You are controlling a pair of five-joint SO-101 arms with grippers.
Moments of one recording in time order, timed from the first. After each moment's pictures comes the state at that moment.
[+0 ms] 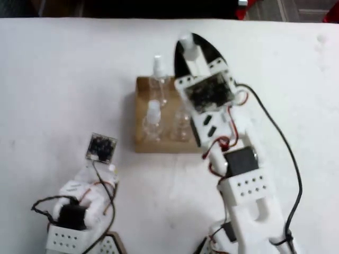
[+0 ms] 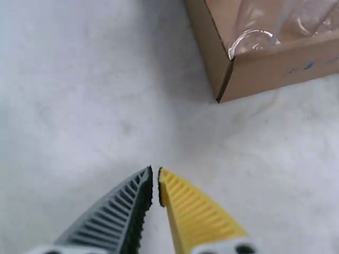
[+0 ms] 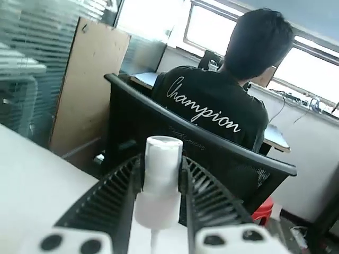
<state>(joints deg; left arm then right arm) 2.9 -102.9 97.0 68.3 -2.3 -19.9 -47.9 41.1 7.6 20.7</state>
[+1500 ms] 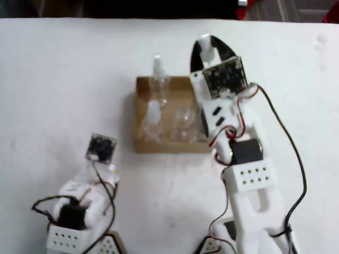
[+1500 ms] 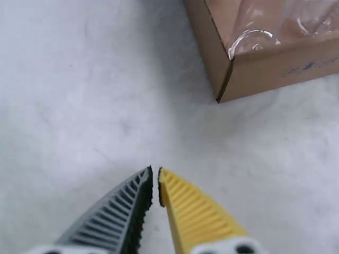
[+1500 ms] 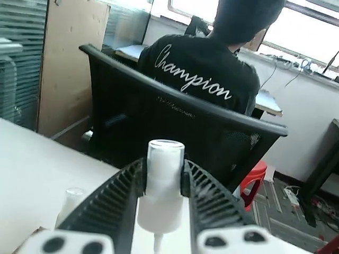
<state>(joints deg) 2.9 -102.9 97.0 68.3 -2.3 -14.3 -43.1 41.1 9.8 19.8</state>
